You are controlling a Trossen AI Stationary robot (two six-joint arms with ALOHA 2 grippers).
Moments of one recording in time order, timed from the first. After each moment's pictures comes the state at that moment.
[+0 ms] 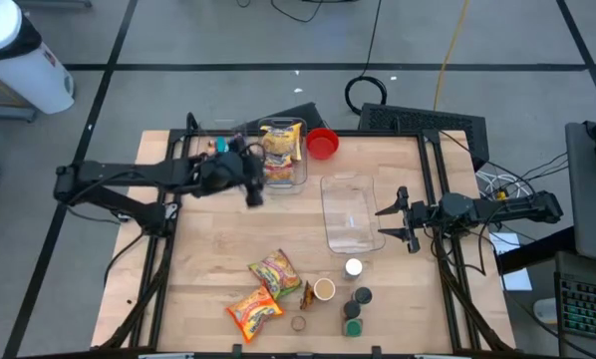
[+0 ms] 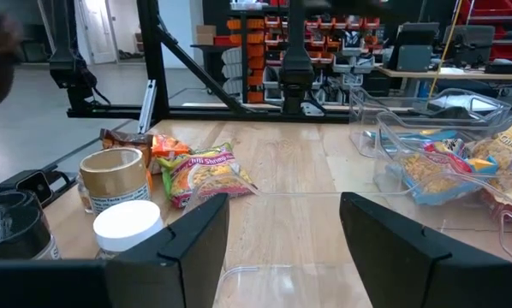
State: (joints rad) left arm 0.06 1.22 1.05 -0.37 -0.40 0.22; right arm 0.11 0.13 0.02 0.07 0.00 0.01
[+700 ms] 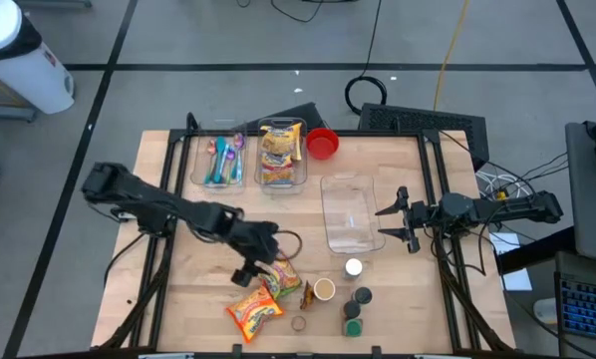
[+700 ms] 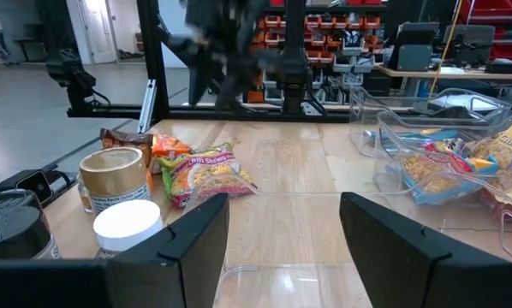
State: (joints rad) left arm -0.27 1.53 1.05 -0.44 0.20 0.08; right arm 0.11 0.13 0.02 0.07 0.00 0.01
